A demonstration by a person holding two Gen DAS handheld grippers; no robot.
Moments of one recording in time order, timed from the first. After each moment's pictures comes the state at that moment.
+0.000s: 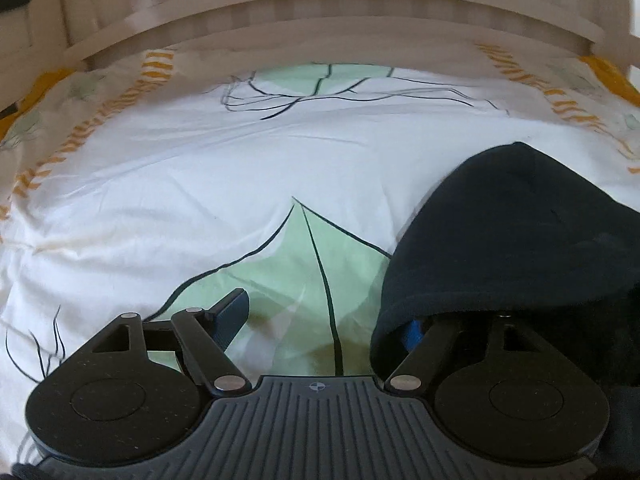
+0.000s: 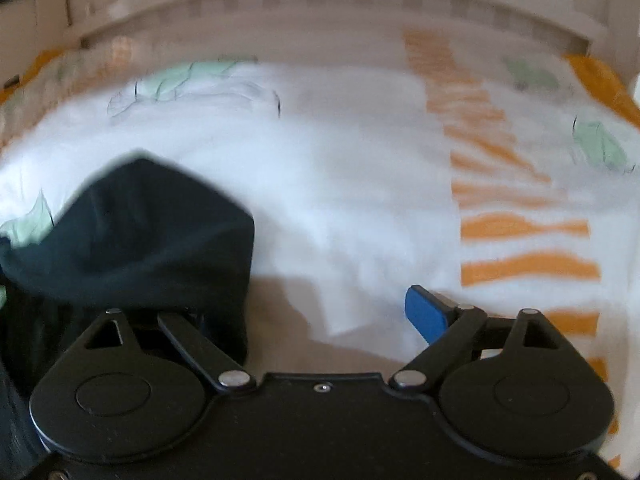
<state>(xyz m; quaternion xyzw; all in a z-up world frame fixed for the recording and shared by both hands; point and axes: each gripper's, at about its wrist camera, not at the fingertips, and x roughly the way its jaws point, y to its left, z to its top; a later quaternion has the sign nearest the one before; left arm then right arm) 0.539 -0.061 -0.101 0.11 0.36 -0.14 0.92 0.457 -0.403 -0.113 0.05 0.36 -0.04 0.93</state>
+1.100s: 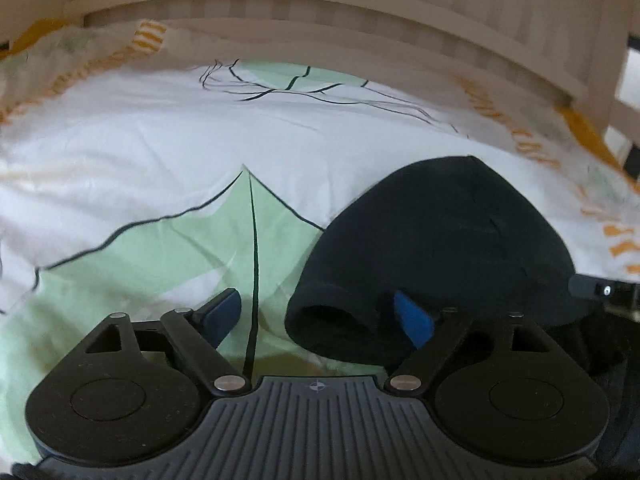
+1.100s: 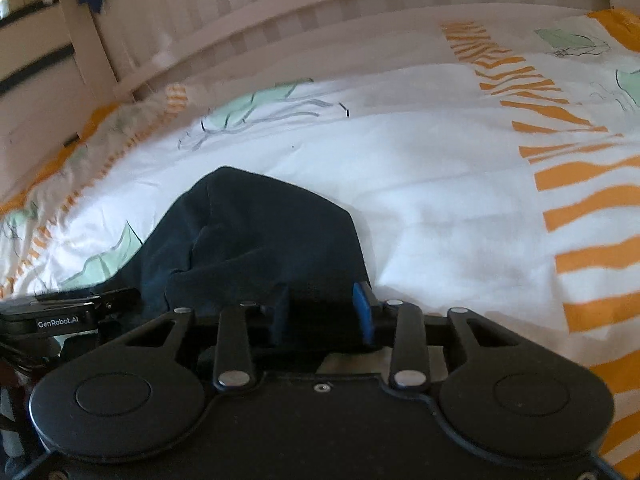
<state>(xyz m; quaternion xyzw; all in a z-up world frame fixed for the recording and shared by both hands) 0.518 -0.060 -0.120 -0.02 0.35 -0.17 0.92 0.438 -0.384 -0.129 0.16 0.30 0.04 0.94</state>
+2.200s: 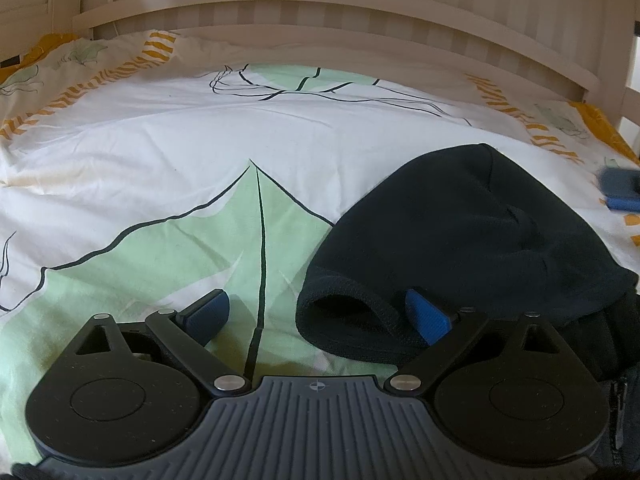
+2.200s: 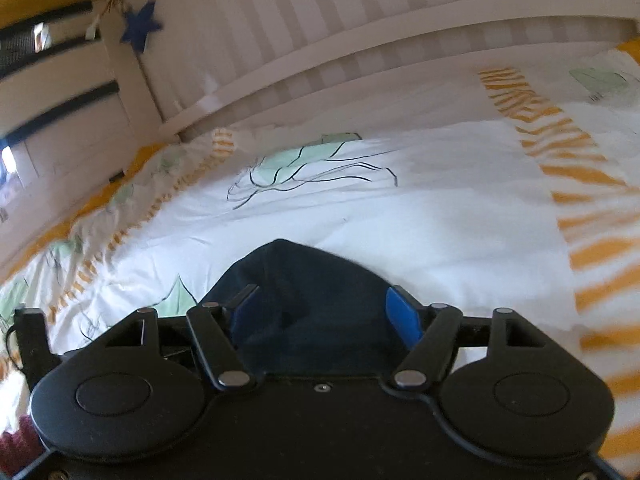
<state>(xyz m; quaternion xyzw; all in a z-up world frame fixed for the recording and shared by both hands) 0.515 -0.071 -0.128 0.01 0.34 -0.15 0.93 0.468 -0.375 -0.081 0.12 0.26 0.10 0.95</state>
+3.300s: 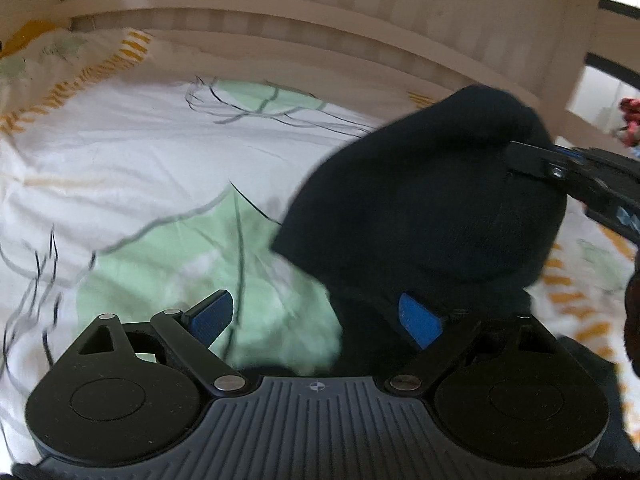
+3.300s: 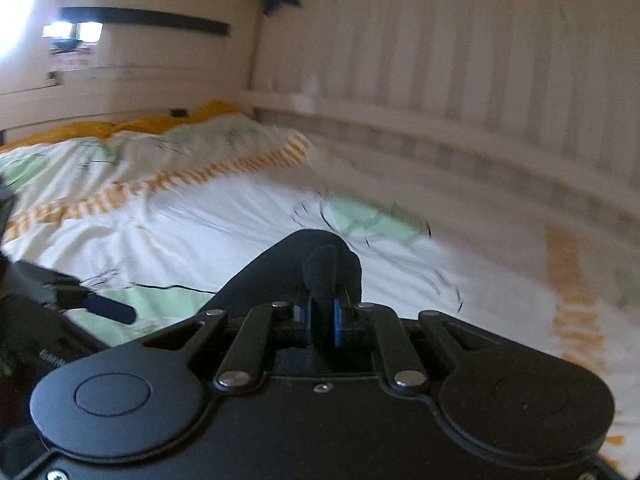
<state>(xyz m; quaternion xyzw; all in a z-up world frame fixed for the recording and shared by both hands) 0.437 -0.030 -0.049 -0.04 0.37 -0.23 0.90 0.384 -0.259 -0.008 -0.11 0.15 0.14 0.97</state>
